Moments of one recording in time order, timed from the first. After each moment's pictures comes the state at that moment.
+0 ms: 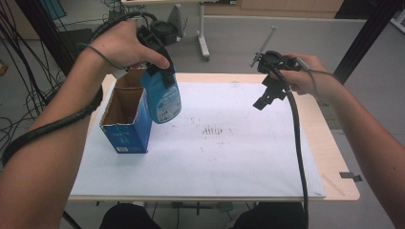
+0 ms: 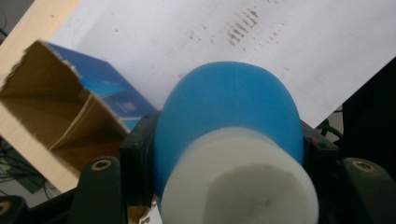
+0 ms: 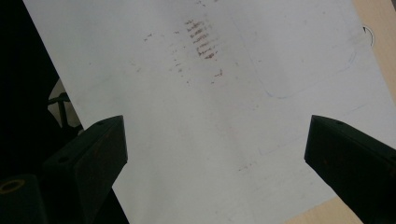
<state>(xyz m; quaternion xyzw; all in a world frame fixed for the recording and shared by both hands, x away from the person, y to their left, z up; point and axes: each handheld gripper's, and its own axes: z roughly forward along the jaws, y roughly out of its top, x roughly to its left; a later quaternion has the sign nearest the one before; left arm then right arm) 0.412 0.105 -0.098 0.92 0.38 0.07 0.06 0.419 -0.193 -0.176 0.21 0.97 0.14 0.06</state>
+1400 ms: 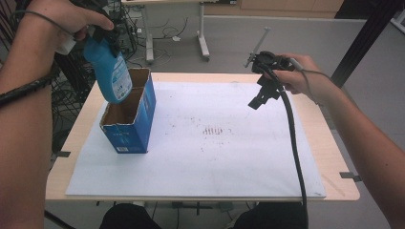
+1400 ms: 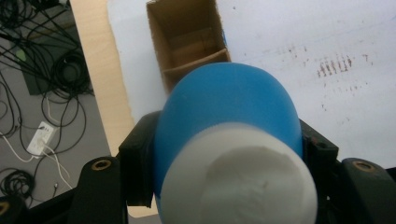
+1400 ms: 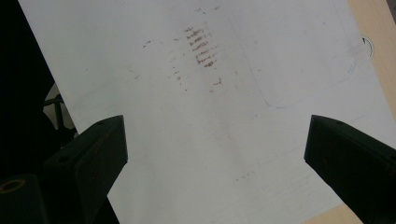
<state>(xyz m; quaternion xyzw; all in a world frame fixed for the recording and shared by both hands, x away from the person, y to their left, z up) 0.439 0.213 -0.057 0.79 0.61 0.10 0.07 0.424 -0.182 -0.180 0.20 0.97 0.15 0.07</state>
